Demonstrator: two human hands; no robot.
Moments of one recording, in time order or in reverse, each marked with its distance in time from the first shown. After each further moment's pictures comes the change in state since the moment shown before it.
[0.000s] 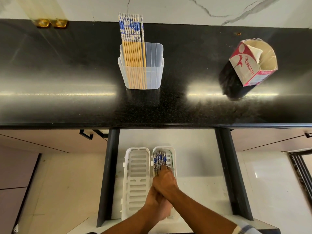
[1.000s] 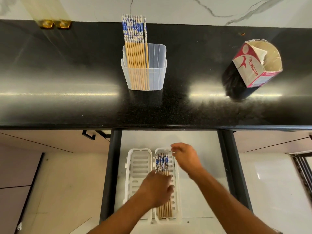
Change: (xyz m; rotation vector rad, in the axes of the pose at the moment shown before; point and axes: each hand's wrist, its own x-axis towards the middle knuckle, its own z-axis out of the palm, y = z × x) left_hand -0.031 0.068 -0.038 1.454 -0.193 0.569; right_hand -0.006 -0.023 -0.117 0.324 0.099 -0.176
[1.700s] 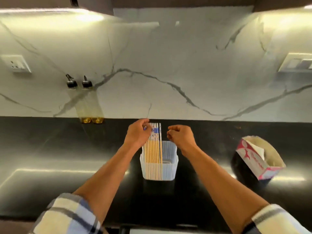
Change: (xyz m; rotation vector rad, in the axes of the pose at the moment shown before) left_hand 0.034 -0.082 -0.396 -0.540 1.061 -0.069; right_hand 0.092 -0.311 -0.100 0.312 0.200 -0.497
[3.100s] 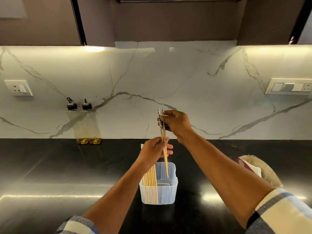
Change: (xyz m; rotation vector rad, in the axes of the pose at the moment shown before) left_hand -0.006 0.041 0.019 -0.521 -0.252 0.060; right_hand 0.010 -0.117 -0.015 0.232 -0.028 -0.193
